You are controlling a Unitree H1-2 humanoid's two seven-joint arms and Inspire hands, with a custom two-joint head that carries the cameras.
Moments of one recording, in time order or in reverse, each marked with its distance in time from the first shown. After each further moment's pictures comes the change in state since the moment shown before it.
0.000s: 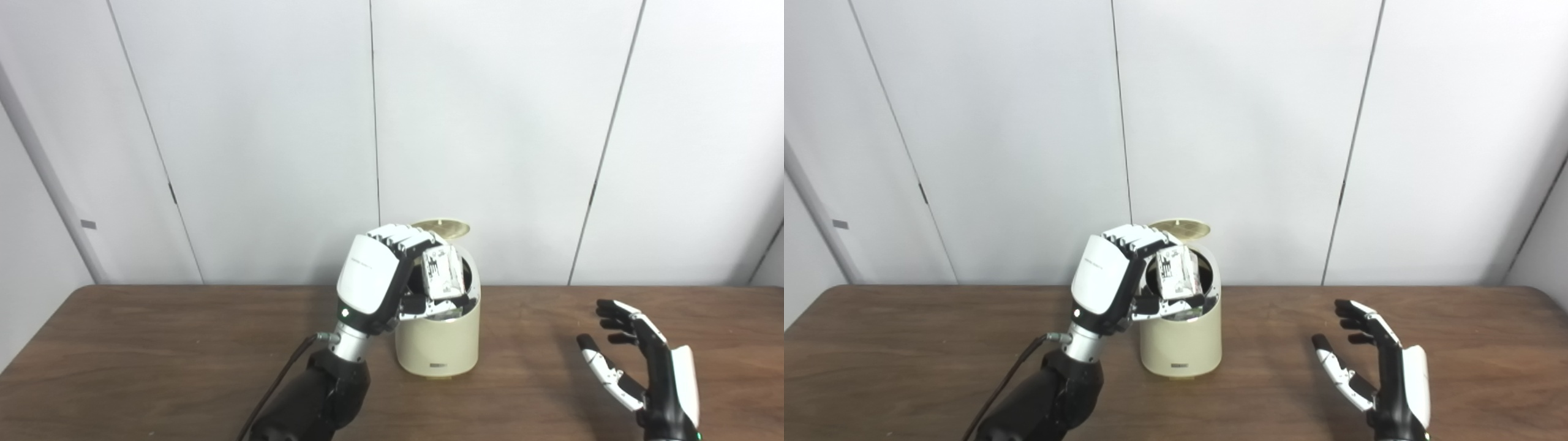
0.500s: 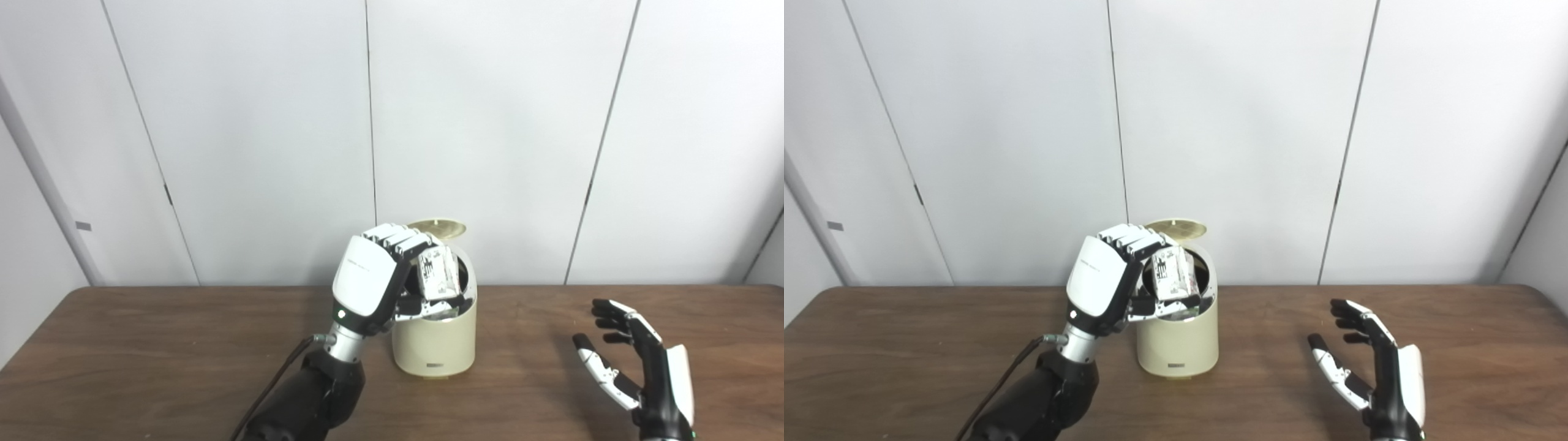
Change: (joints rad) left arm -0.019 0.014 -0.029 0.033 0.019 0.019 0.041; right arm 0.002 0.002 0.002 -0.003 0.012 0.003 0.004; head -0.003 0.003
